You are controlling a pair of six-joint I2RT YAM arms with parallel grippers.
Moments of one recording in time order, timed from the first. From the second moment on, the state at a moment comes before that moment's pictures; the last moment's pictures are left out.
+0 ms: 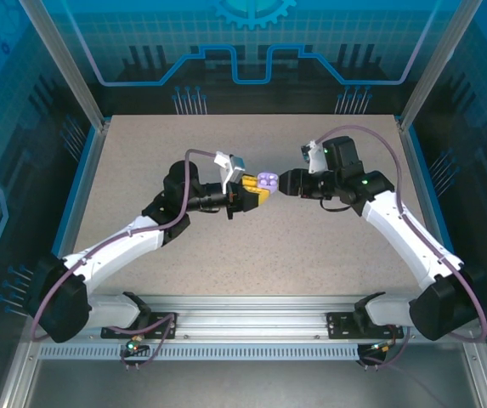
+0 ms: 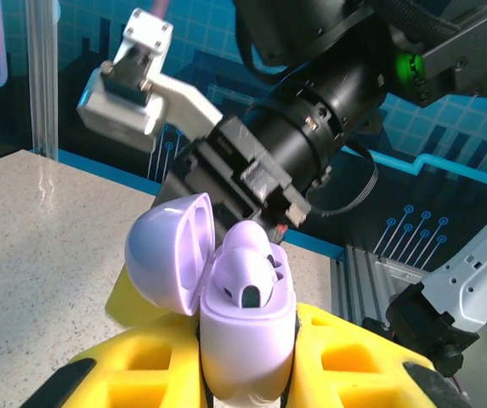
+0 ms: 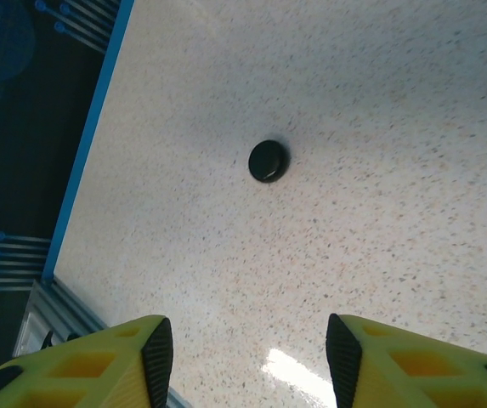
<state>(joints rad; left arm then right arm) -0.59 1.29 0.88 0.36 0.73 -0.22 0.39 1.30 1.18 -0.65 -0.45 0.46</state>
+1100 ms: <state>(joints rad) -0.59 1.35 0.90 0.35 0.76 -0.24 0.43 1.28 1.20 -0.66 -0.42 0.41</state>
